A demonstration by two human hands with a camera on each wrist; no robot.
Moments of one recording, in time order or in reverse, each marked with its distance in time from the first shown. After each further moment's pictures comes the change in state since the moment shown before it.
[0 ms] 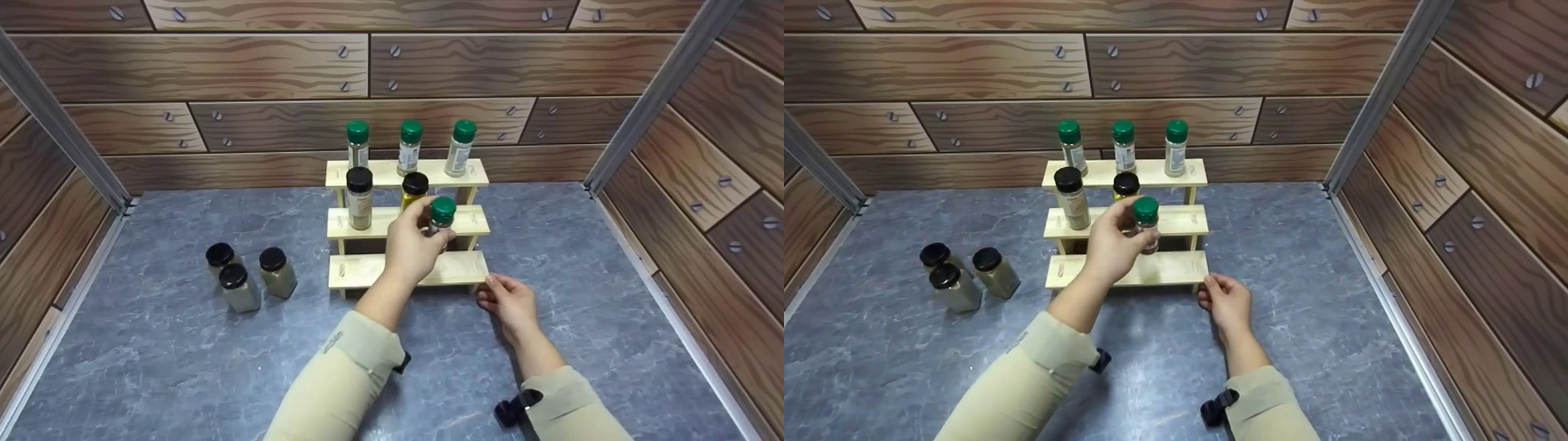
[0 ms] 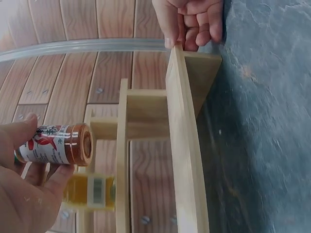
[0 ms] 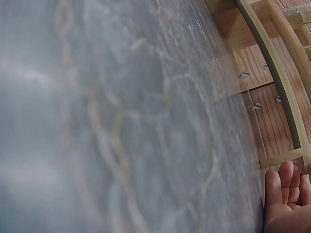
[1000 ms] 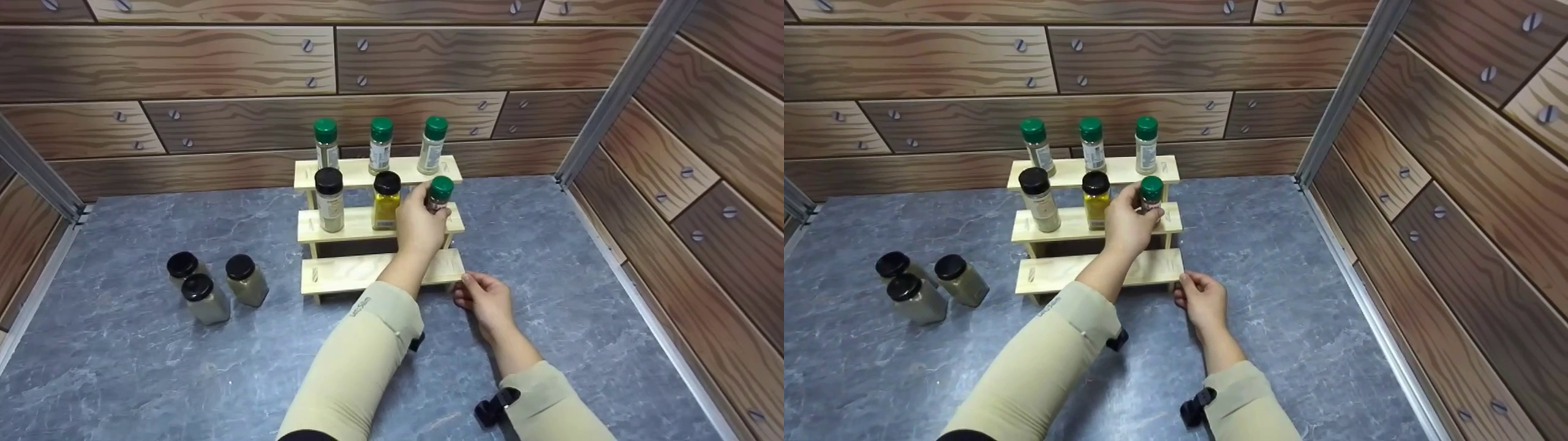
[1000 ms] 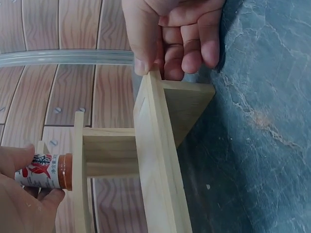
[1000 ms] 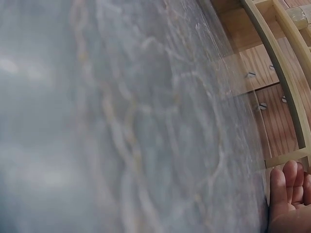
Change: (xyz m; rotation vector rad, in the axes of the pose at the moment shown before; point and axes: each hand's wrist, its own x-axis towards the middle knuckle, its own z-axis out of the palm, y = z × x) left_hand 0.045 -0.014 0.069 0.204 0.077 -0.075; right_hand -0.006 -0.001 0.001 -0.048 0.021 -0.025
